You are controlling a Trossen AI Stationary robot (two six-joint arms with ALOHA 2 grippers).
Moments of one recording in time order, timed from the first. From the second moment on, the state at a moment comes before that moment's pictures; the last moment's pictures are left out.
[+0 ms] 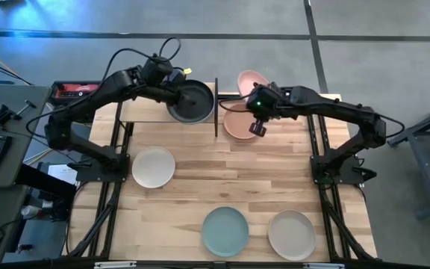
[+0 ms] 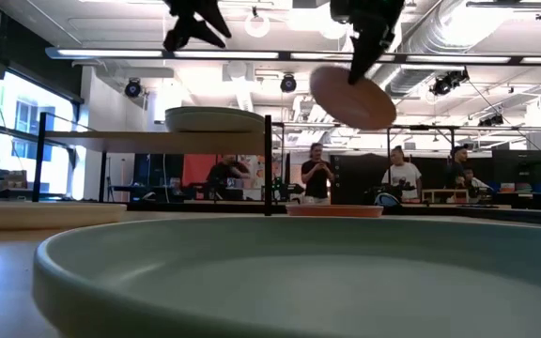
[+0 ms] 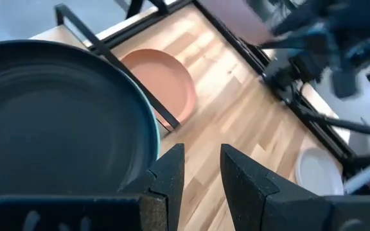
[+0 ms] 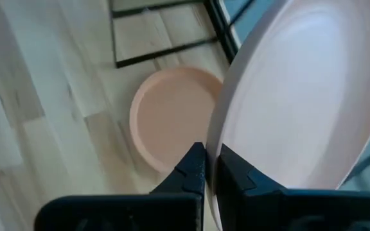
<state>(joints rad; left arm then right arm) 0.50 1.38 1.53 -0.85 0.19 -0.44 -0.27 1.50 1.55 -1.09 0.33 -0.05</state>
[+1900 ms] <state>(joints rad) 0.48 1.59 1.53 -0.57 0.13 -0.88 -0.14 1.50 1.65 -1.25 0.33 -0.92</state>
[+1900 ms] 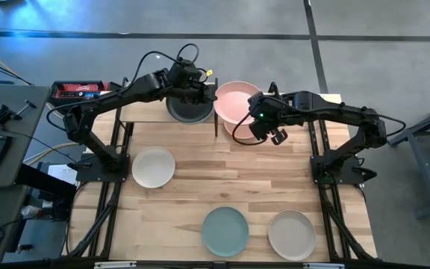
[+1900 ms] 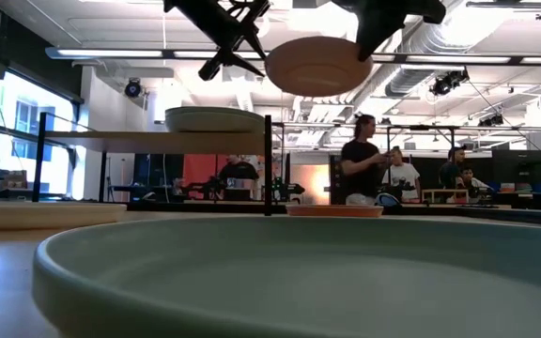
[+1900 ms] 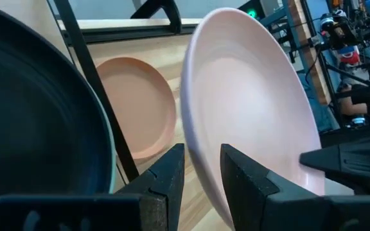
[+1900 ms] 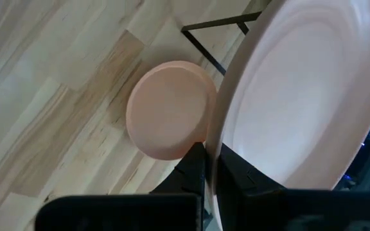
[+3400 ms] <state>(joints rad) 0.55 1.59 1.53 -0.59 0.11 -0.73 -0.08 1.50 1.77 -1.23 0.41 -0.79</state>
